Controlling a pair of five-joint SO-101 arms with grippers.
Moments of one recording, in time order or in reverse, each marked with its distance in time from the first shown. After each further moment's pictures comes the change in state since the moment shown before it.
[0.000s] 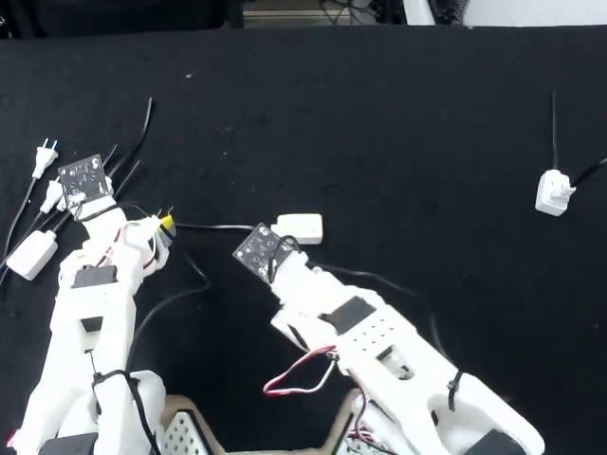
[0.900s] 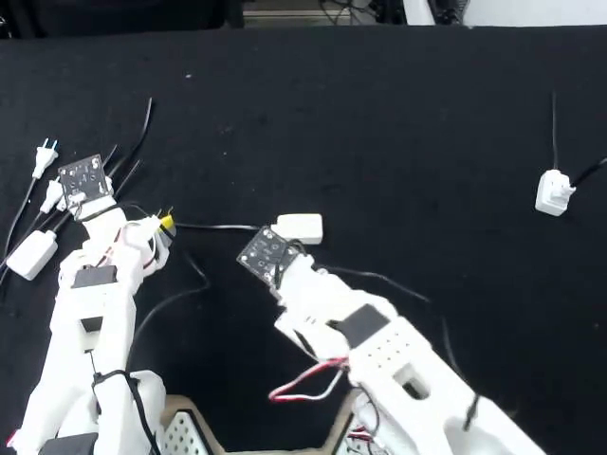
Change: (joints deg) left arm 0.0 0.0 0.0 0.0 0.0; right arm 0.0 -14.1 1.2 9.0 0.1
